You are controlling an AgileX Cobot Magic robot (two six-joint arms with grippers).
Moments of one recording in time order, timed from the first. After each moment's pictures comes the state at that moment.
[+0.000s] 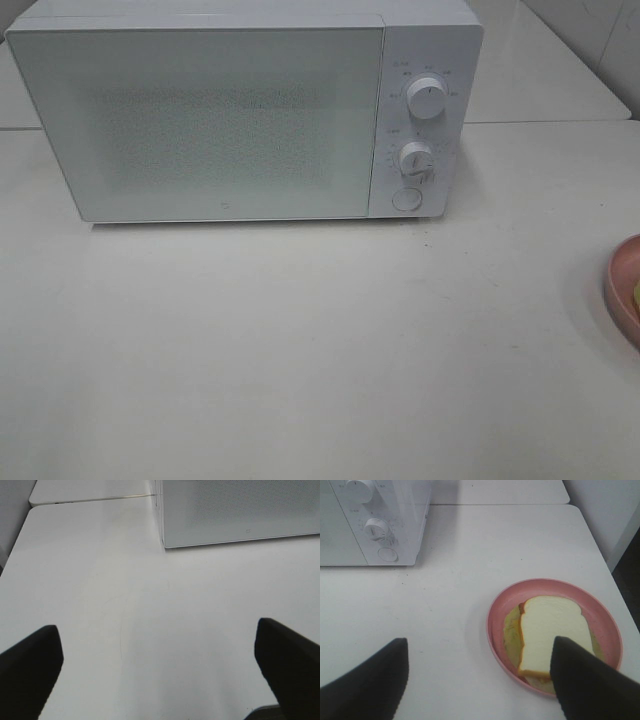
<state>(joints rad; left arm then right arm) 0.01 0.00 -0.50 -0.10 1.04 0.14 0.05 0.23 -0.53 -0.09 0.85 0.08</state>
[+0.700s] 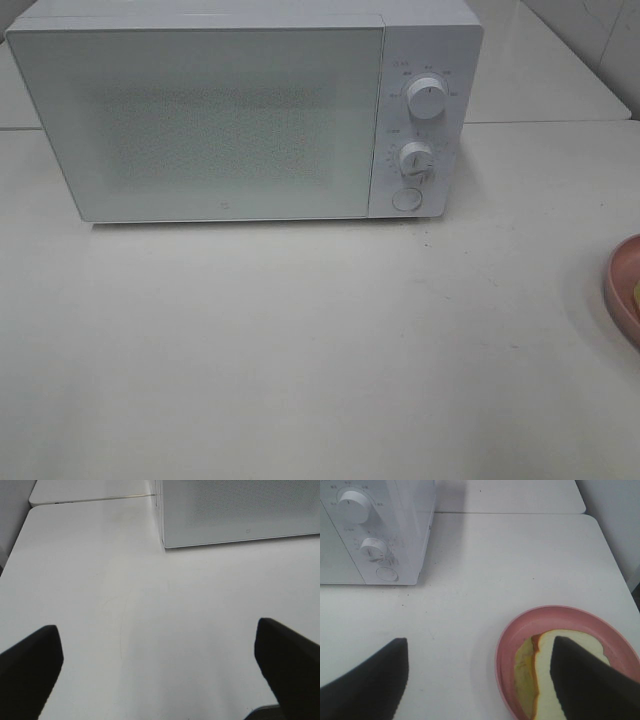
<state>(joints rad) 0.01 0.00 -0.50 -0.10 1.04 0.14 0.05 0.56 -0.53 -0.09 0.55 0.08</state>
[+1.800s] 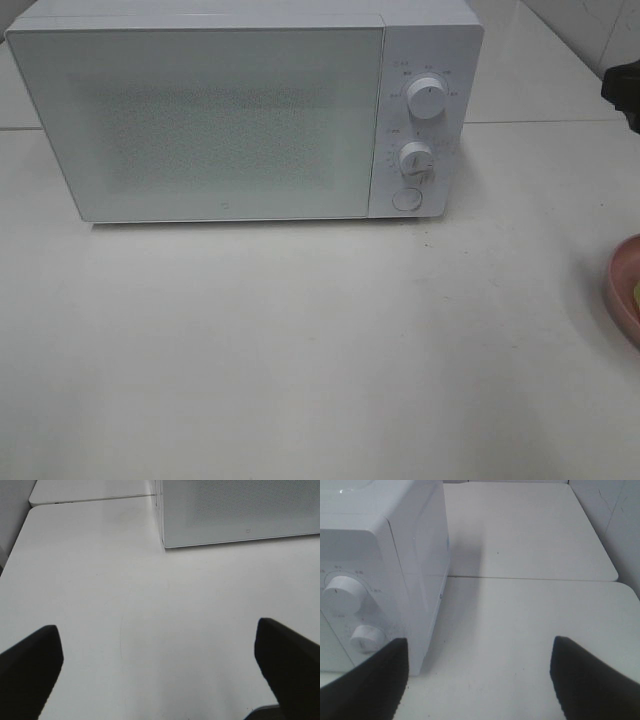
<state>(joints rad) 0.01 0.00 -0.50 -0.10 1.04 0.14 0.05 1.06 -0.53 -0.09 -0.17 0.09</state>
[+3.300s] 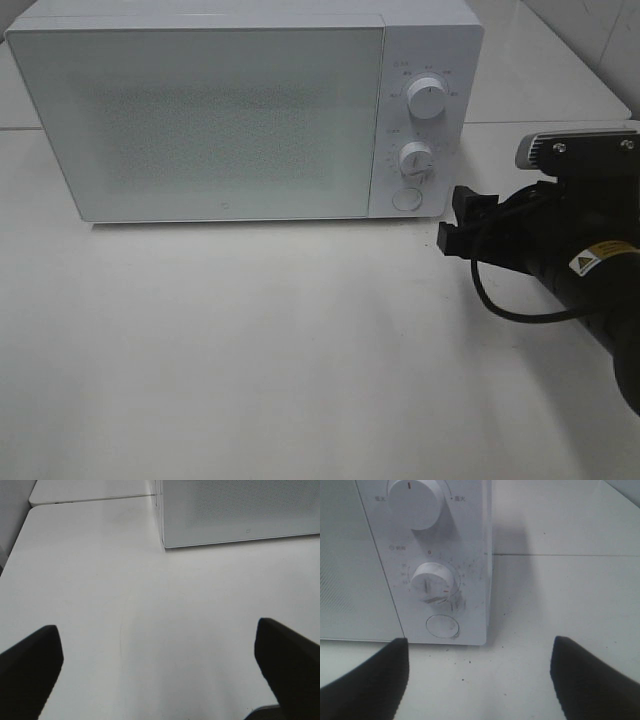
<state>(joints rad) 0.01 0.00 -0.50 -0.10 1.04 0.14 0.64 1.65 -0.31 0.62 -1.12 -0.18</state>
